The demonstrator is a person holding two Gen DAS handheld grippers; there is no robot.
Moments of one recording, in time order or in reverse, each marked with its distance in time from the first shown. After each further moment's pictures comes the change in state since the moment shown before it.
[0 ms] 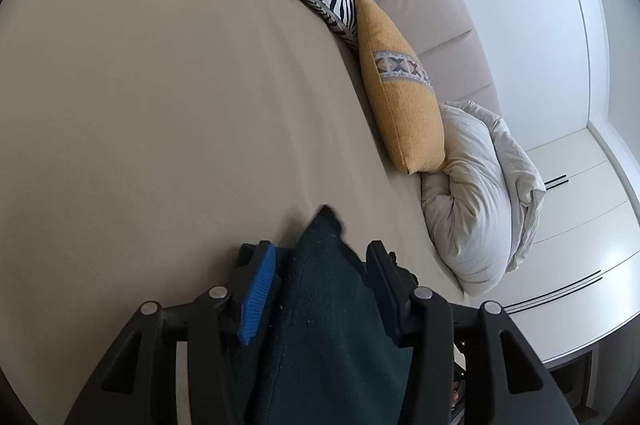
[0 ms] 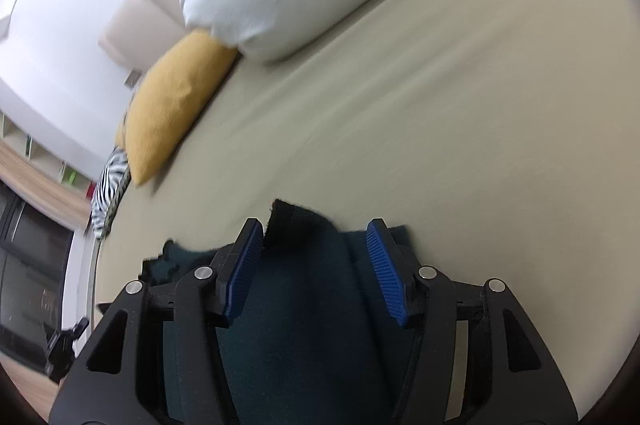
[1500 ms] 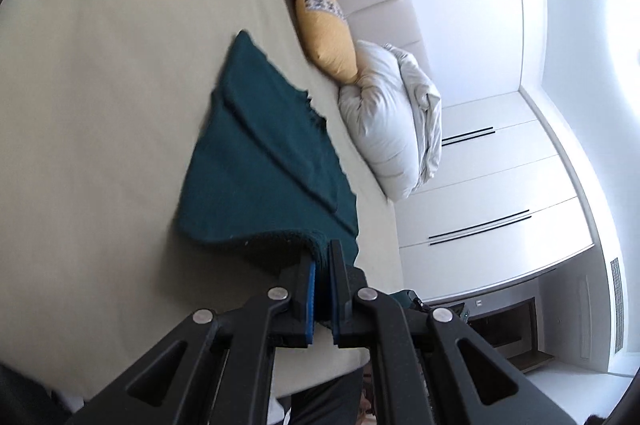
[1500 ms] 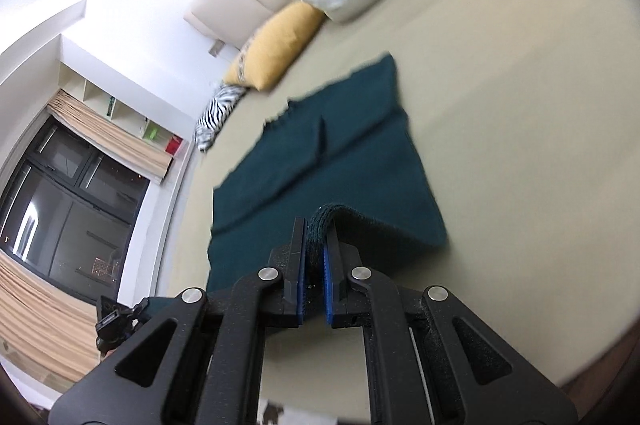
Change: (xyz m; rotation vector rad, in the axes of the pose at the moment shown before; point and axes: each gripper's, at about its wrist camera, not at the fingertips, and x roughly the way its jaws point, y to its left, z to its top) left arm -0.226 0.003 -0.214 0.012 0.147 -0.247; right arm -0.310 -0.045 -0.192 -0.068 0.090 0.270
